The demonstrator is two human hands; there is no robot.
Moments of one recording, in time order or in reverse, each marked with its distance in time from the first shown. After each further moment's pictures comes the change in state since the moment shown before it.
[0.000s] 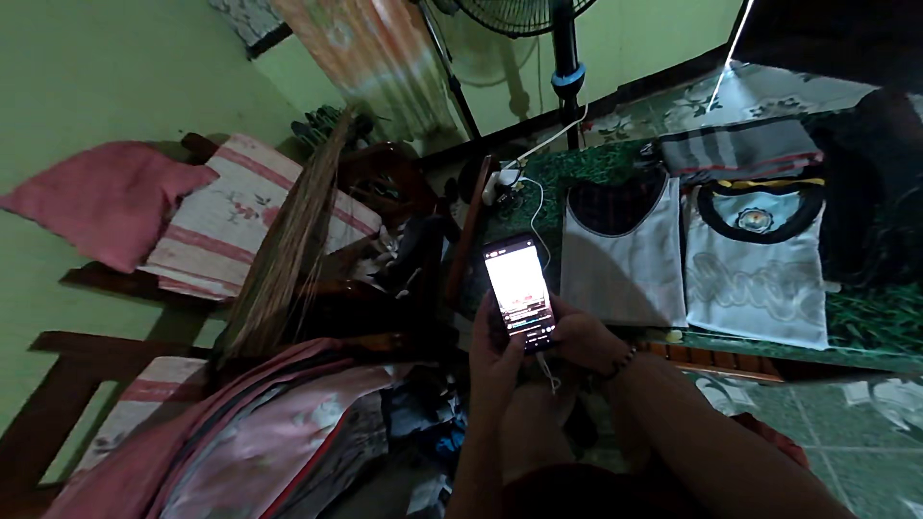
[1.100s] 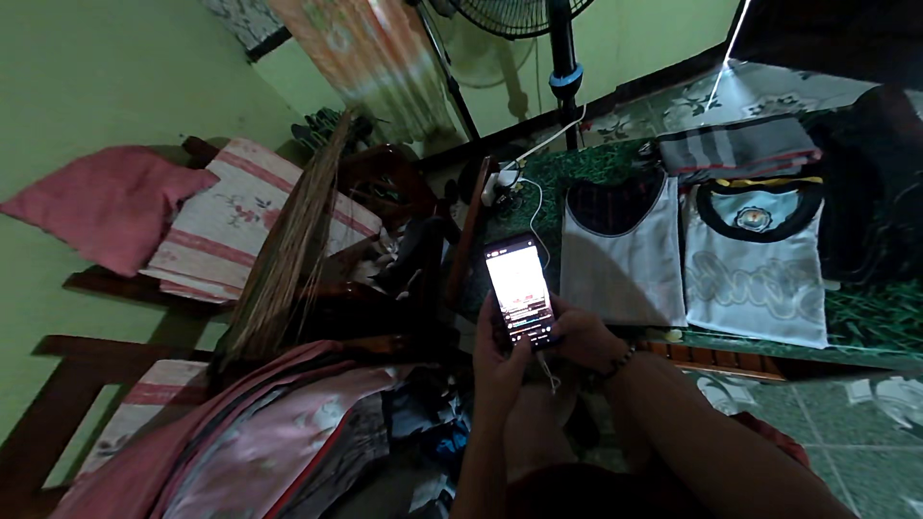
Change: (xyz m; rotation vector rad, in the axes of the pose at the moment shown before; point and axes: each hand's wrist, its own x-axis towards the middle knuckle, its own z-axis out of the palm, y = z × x) left_hand -0.001 -0.002 0.004 0.025 0.000 -0.037; right_hand 0.002 -0.001 0.001 0.019 0.064 0.006
